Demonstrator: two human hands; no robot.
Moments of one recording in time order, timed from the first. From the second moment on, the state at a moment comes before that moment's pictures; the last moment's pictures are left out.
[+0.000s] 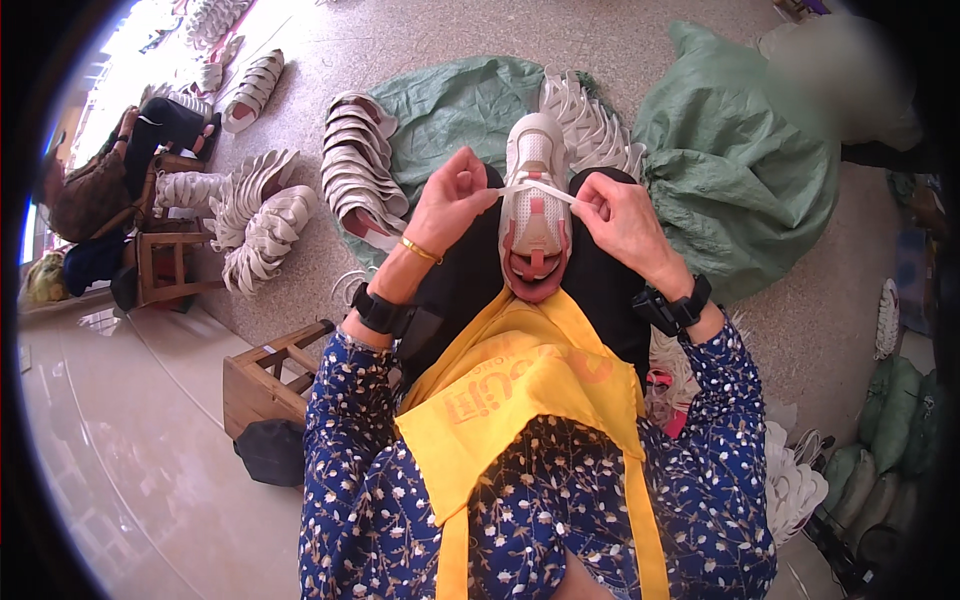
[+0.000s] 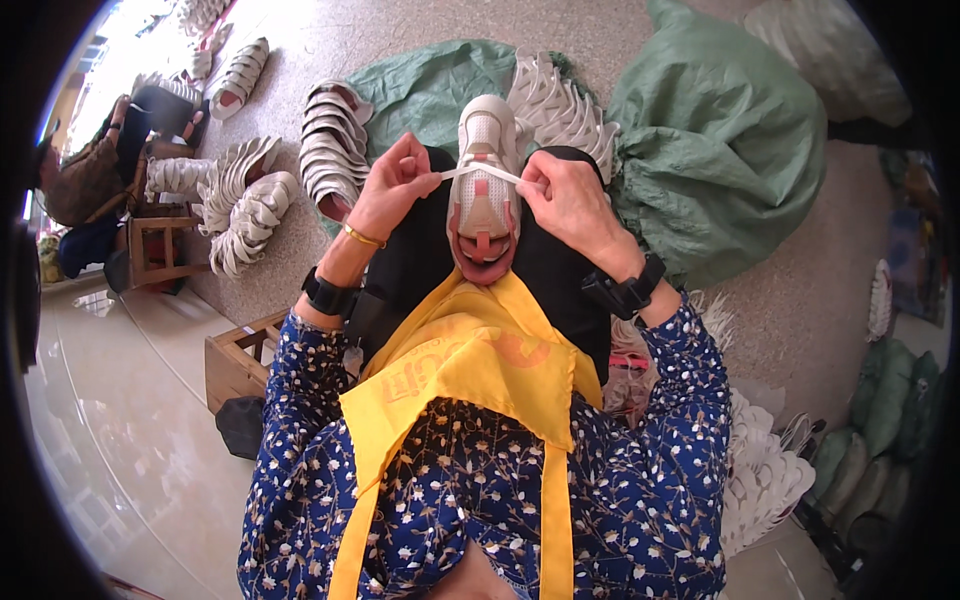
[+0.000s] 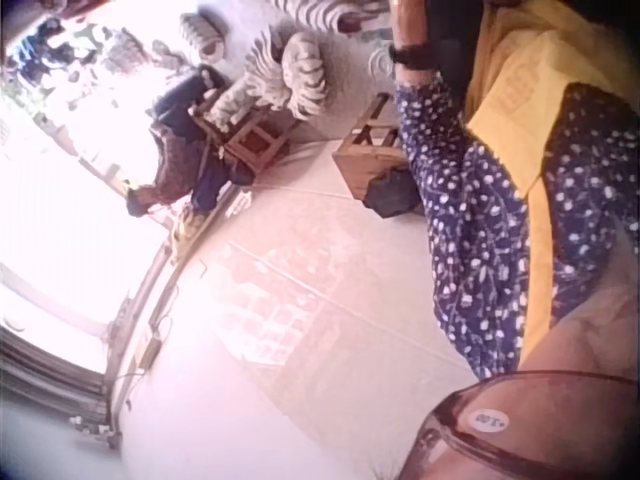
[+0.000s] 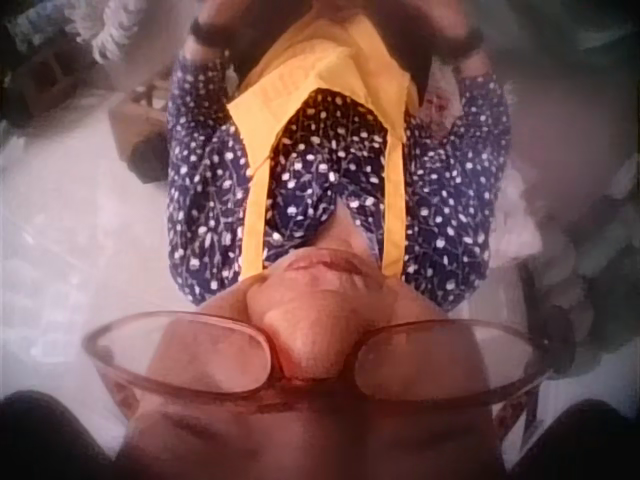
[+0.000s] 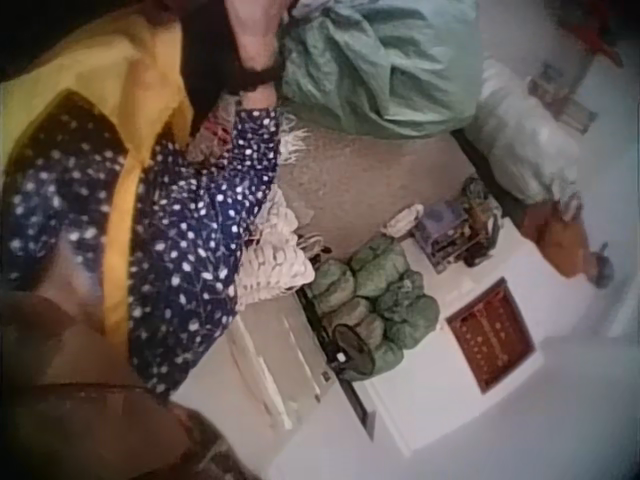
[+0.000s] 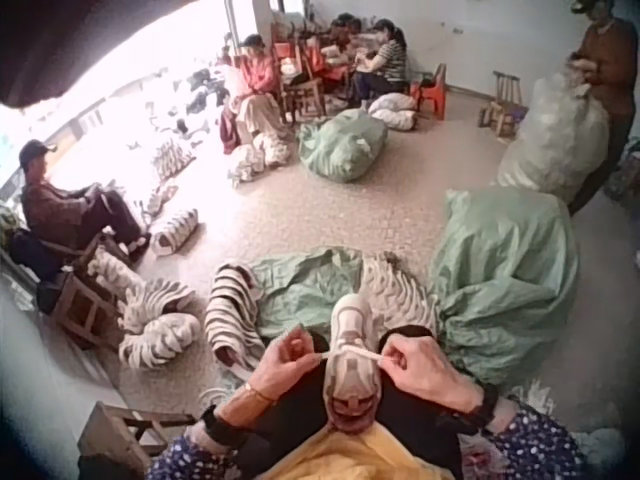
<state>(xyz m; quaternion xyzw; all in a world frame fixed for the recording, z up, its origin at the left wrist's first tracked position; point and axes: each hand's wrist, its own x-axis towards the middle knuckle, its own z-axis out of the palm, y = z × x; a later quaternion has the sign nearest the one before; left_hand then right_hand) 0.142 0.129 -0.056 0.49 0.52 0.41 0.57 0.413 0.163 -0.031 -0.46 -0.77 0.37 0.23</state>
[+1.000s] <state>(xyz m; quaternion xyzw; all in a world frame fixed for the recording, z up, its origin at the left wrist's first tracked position) 0.051 0.073 -0.039 0.71 0.66 0.24 0.00 0.575 0.119 -0.043 -0.60 -0.75 0.15 0.24</state>
